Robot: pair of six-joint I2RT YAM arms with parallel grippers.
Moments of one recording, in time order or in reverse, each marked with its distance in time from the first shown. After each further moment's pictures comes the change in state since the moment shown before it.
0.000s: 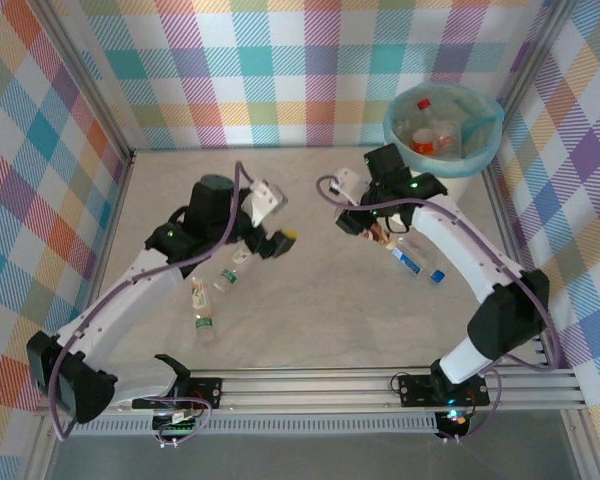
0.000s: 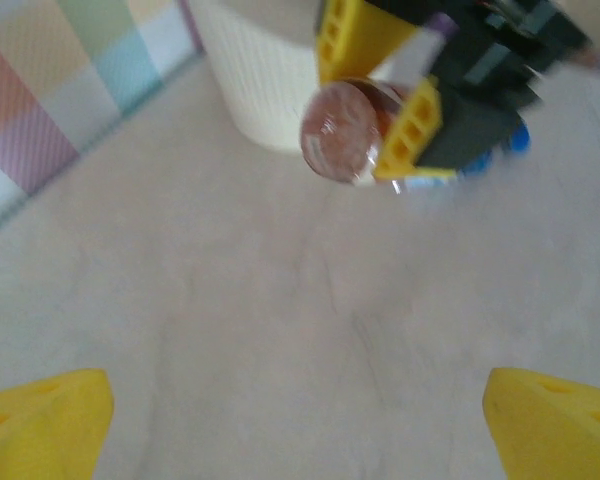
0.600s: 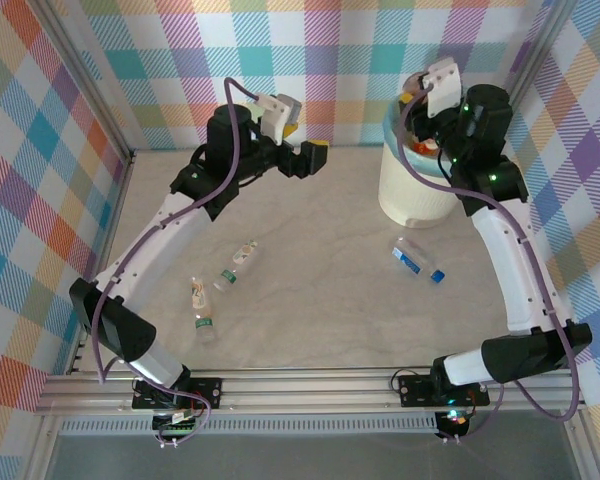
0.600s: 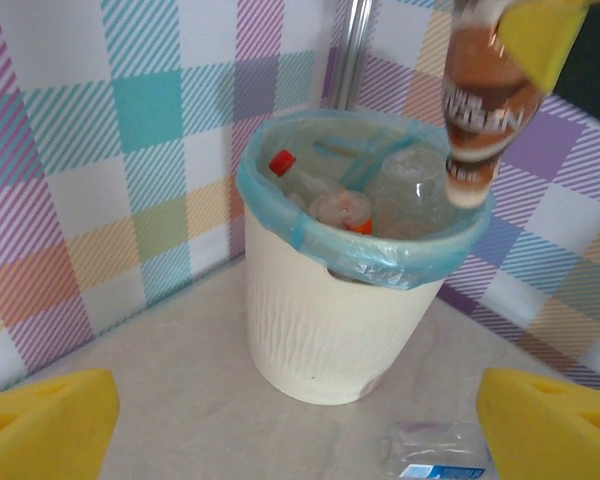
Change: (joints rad) left arm -0.007 0.344 0.502 0.150 0.003 -0.349; right arm -0.242 -0.151 0.170 0.528 0.208 0.206
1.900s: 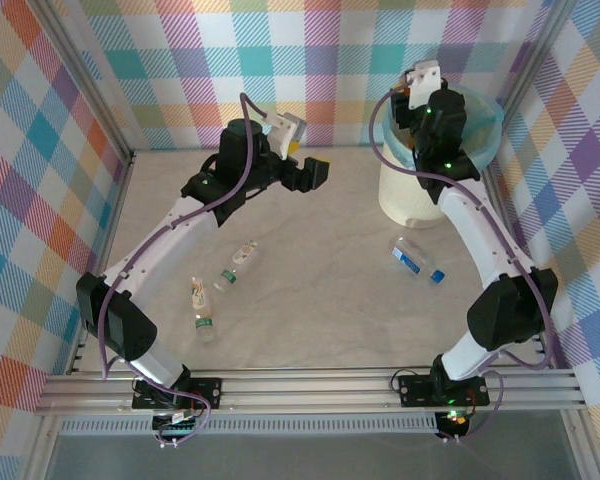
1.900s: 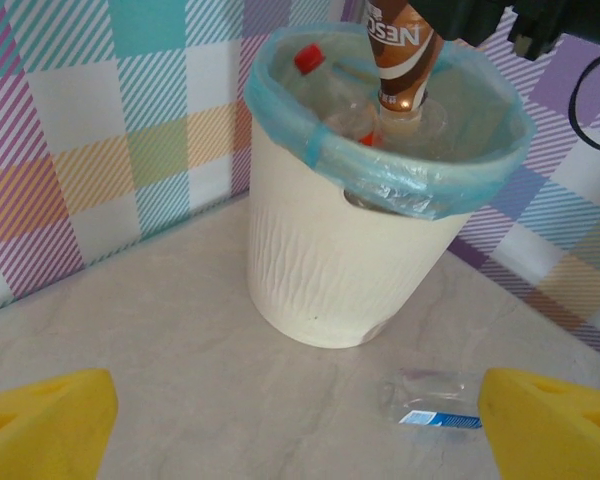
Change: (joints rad) left arm -0.005 0.003 -0.109 -0.004 -0.024 -0.010; right arm 0.031 0.209 -0.101 0.368 0.227 0.073
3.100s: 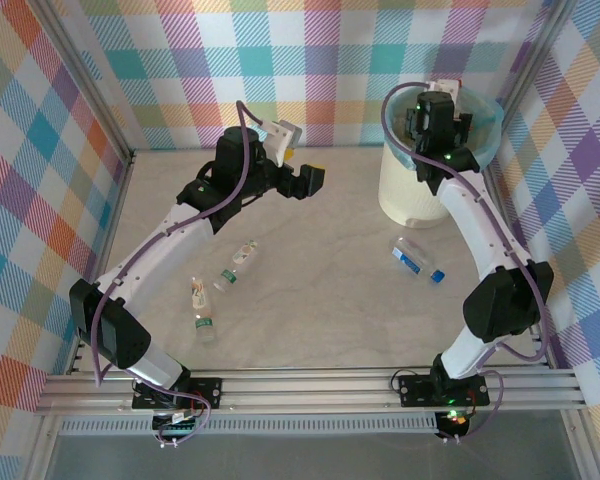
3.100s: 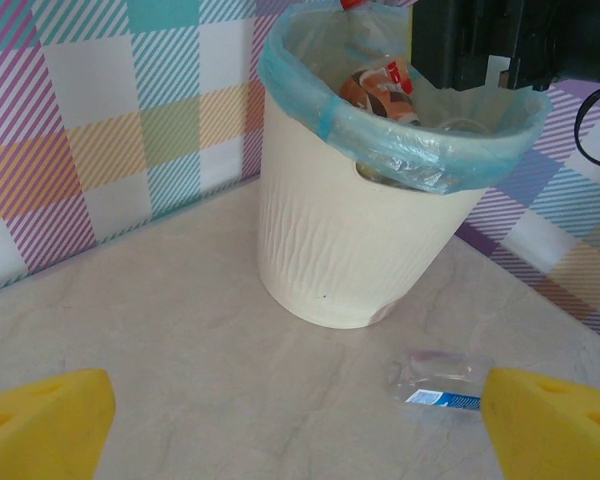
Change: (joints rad) left arm 0.002 -0.053 -0.072 0.000 -0.023 -0.005; right arm -0.006 0.050 0.098 -0.427 0.384 0.285
